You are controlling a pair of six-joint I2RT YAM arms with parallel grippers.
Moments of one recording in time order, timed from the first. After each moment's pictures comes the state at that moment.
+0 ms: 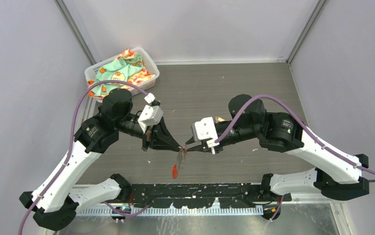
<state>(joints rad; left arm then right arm) -0.69 0.96 1.31 -0.69 1.15 0.18 1.18 1.16 1.58 -0.78 -0.47 -0.50</state>
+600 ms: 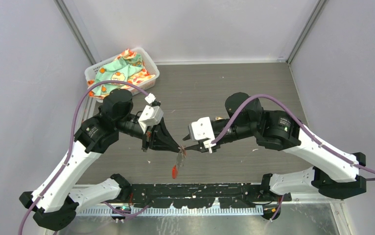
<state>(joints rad) -0.69 0.96 1.31 -0.71 1.15 0.18 1.18 1.19 1.61 -0.80 -0.45 -0.56</state>
